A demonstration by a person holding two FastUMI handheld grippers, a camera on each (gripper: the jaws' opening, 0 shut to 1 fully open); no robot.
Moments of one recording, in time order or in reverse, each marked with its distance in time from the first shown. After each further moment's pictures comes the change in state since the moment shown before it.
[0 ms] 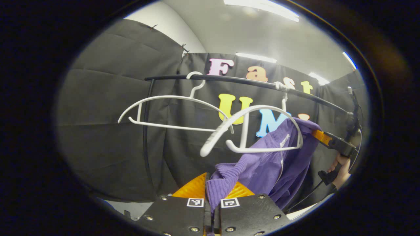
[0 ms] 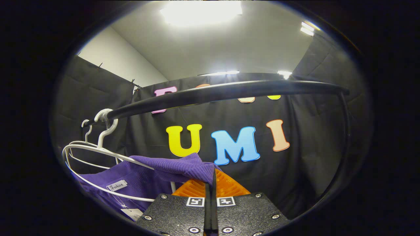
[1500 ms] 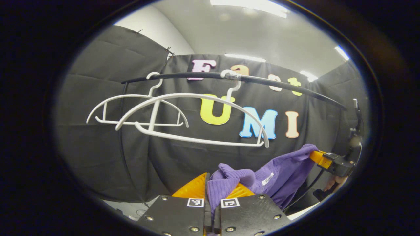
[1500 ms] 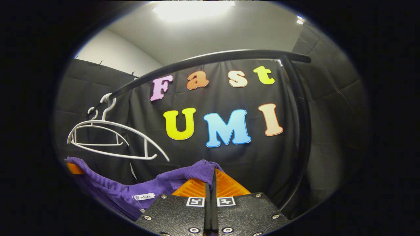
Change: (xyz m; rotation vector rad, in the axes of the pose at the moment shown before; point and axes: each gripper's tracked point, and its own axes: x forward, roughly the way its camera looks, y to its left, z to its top) left arm 0.005 -0.118 -0.009 0.026 -0.017 -0.088; right arm -0.085 -0.070 -0.048 0.021 0.134 0.033
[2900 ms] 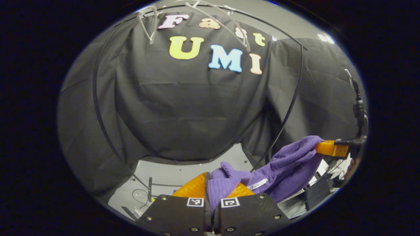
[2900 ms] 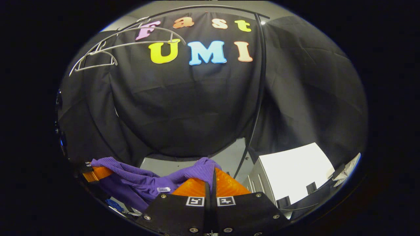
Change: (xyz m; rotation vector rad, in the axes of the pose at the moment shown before) left arm -0.079 0.088 -0.327 0.101 0.528 -0.407; right arm -0.248 0.091 -0.273 0.021 0.635 -0.305
